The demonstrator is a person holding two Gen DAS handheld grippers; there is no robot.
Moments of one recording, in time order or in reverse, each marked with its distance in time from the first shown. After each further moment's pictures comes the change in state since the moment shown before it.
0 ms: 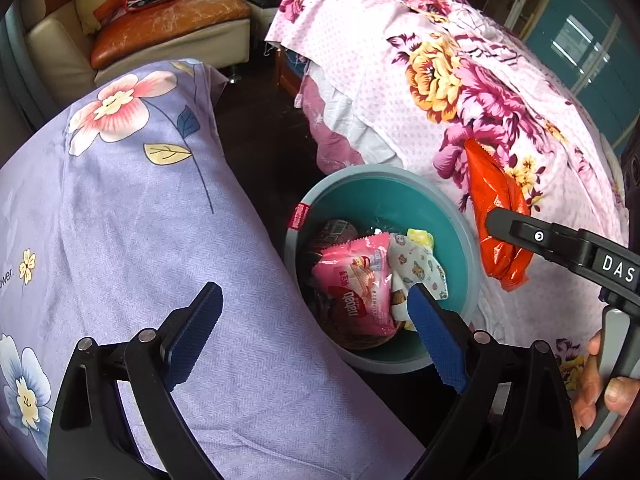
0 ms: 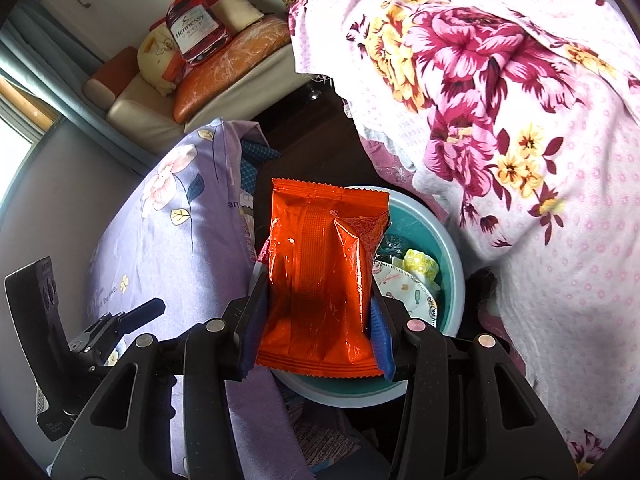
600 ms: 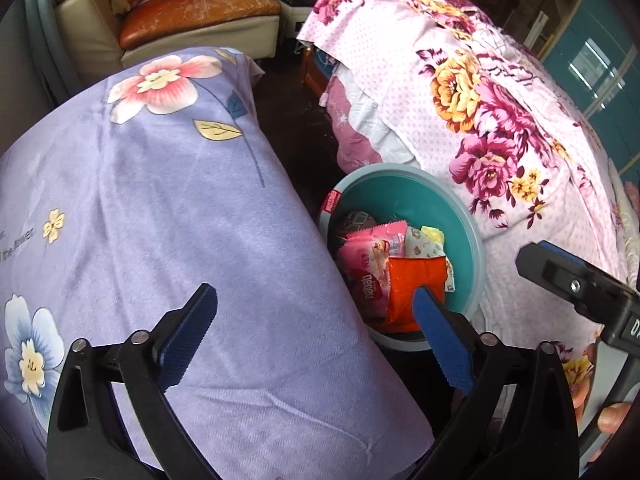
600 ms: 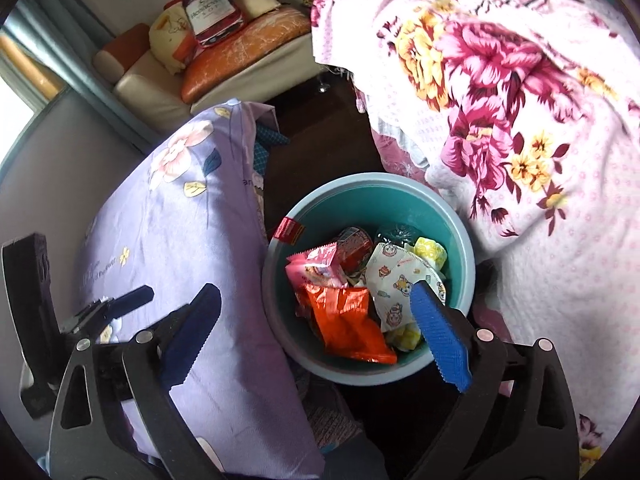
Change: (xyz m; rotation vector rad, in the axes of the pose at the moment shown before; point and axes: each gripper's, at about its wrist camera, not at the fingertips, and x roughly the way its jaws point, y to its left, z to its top) left arm -0.031 0.027 -0.020 -0.093 -0.007 0.026; right arm -0.015 0.034 -0.022 -0.096 0.000 -0.041
